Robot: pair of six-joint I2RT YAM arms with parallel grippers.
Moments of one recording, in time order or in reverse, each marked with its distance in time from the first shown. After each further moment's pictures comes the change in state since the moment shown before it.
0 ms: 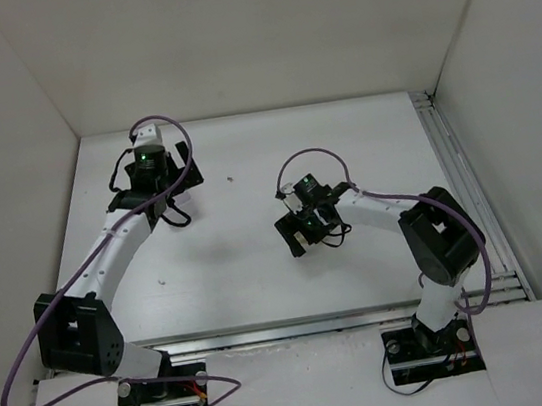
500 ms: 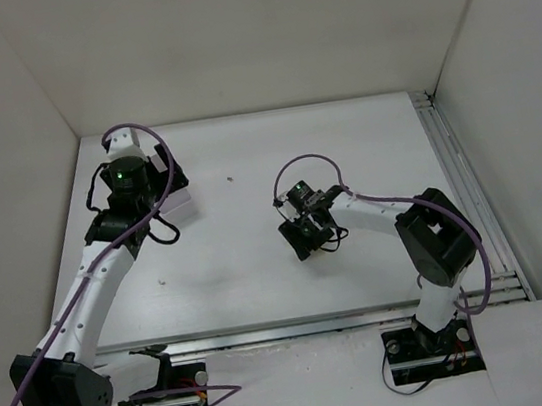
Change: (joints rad) left arm -0.002 -0.246 -0.065 -0.021 -0.077 0.016; right arm 0.050 0.022 0.032 -0.092 0.055 0.038
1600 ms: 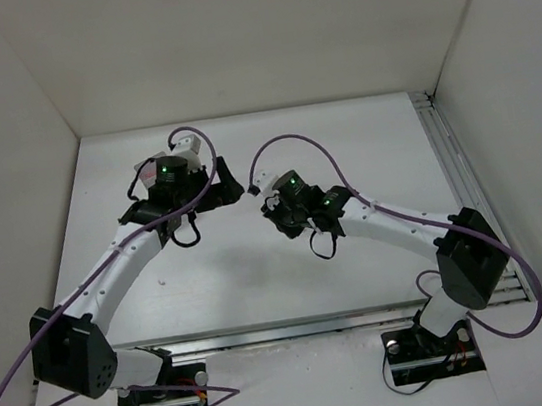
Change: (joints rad) left arm -0.131 0.115 -0.020 -0.009 0.374 -0.076; right arm 0.135 -0.188 0.070 0.087 0.121 -0.142
